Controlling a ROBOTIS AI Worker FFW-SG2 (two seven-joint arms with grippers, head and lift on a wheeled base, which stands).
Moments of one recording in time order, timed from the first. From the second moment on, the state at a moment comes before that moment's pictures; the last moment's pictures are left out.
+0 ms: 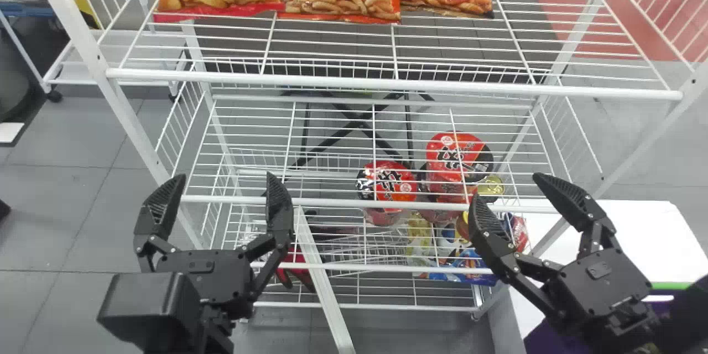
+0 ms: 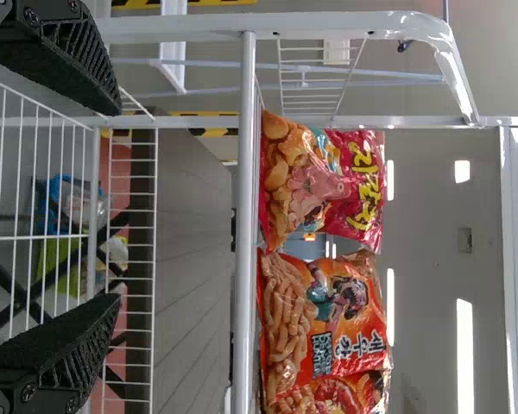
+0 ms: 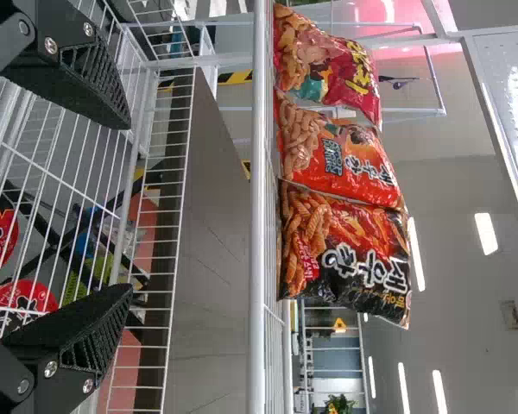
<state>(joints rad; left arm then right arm) 0.70 0.15 -0.31 -2.20 -0.10 -0.09 0.37 0.78 -0.04 -0.09 -2.27 -0.12 -0.02 0.43</state>
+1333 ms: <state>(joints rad) 0.70 0.14 -0.32 -2.20 -0.11 -0.10 0.36 0.77 -0.05 -0.09 -2.28 -0.12 -0.01 0.43</state>
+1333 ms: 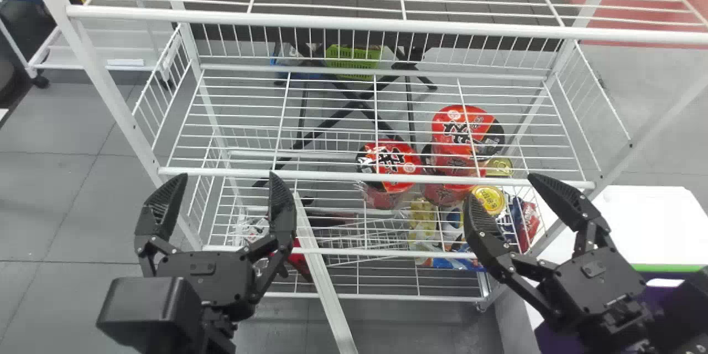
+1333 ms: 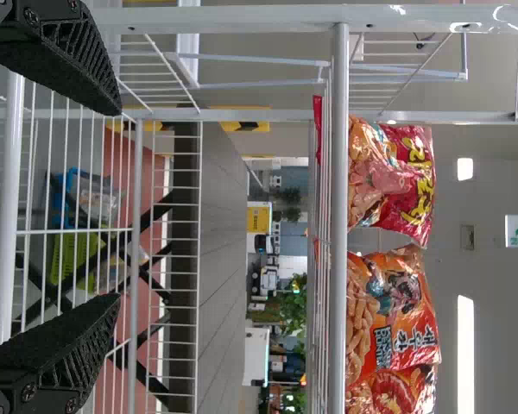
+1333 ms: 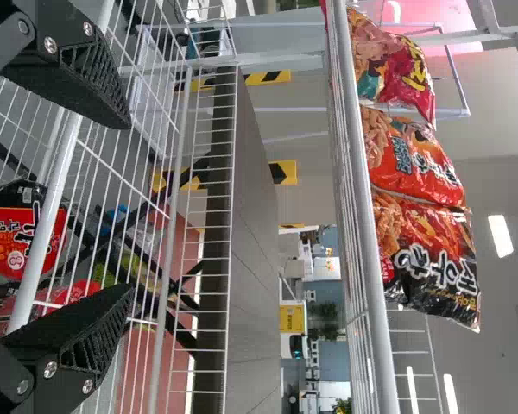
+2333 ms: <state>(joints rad) 0.70 0.14 -0.32 -2.19 -0.11 -0.10 0.37 0.77 -0.05 -0.09 -2.27 -0.13 -0.01 0.43</state>
